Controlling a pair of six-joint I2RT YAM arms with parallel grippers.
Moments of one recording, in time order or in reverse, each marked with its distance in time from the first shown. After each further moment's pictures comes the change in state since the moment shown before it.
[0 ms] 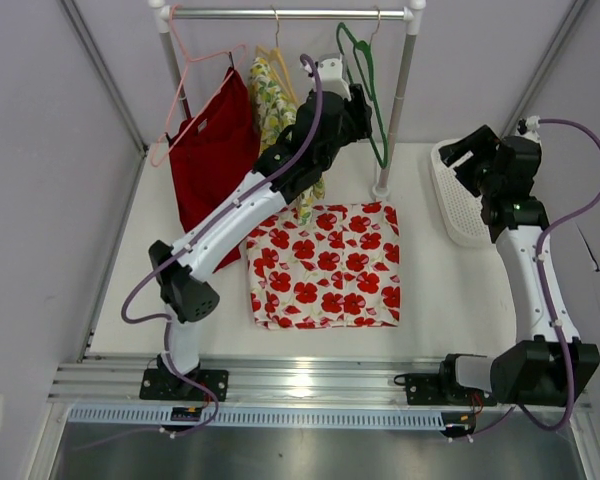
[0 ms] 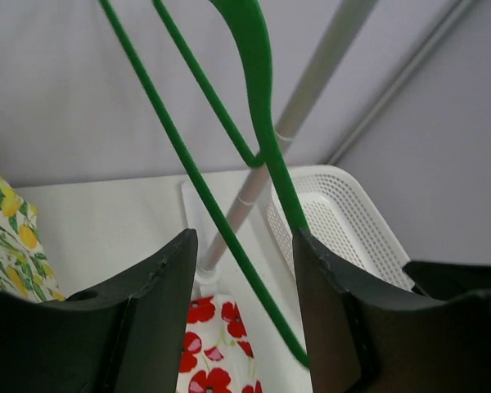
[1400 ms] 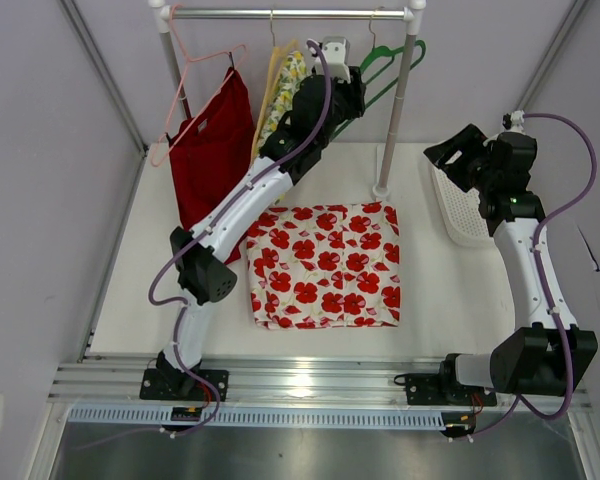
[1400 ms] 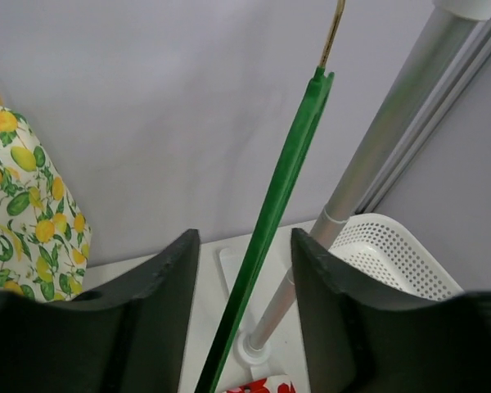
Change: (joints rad) left arm 0.104 0.214 0.218 0.130 0.089 0.190; right arm 0.000 0.069 0.019 0.033 -0.223 -0.045
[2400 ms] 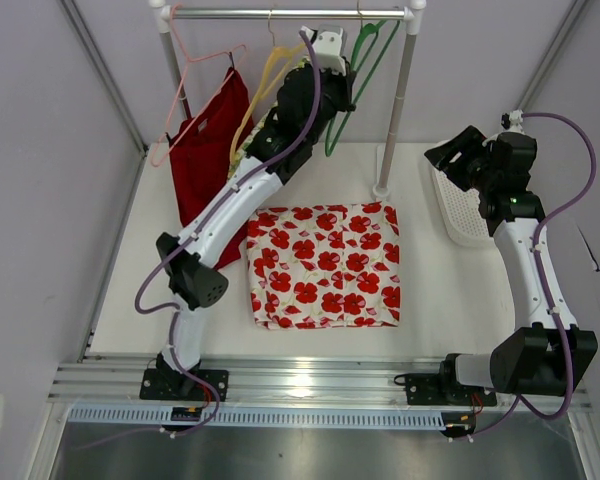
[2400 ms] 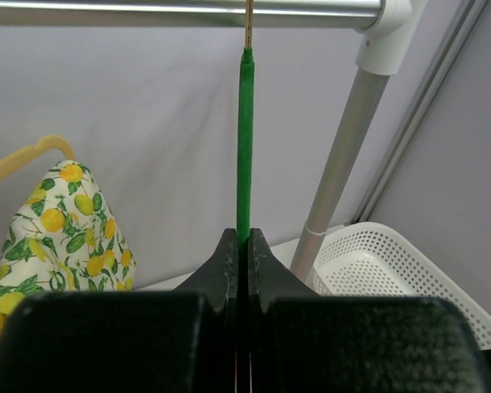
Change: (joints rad) left arm 0.003 -0.069 -0.012 0.021 0.056 0.091; right arm 0.000 0.000 0.000 -0.003 -0.007 -0.026
